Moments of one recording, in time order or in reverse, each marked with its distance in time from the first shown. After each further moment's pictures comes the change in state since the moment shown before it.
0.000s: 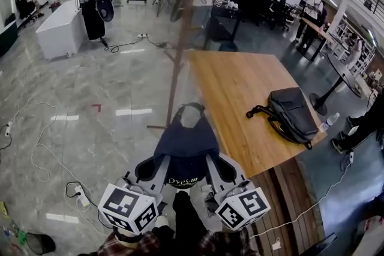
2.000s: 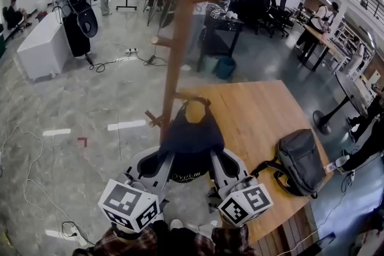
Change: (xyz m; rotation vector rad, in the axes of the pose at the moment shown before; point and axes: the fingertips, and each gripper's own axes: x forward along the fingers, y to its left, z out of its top) left arm 0.336 0.178 0.098 0.048 -0.012 -0.078; right arm 0.299 -0.244 0.080 0.014 -0.057 -0.041
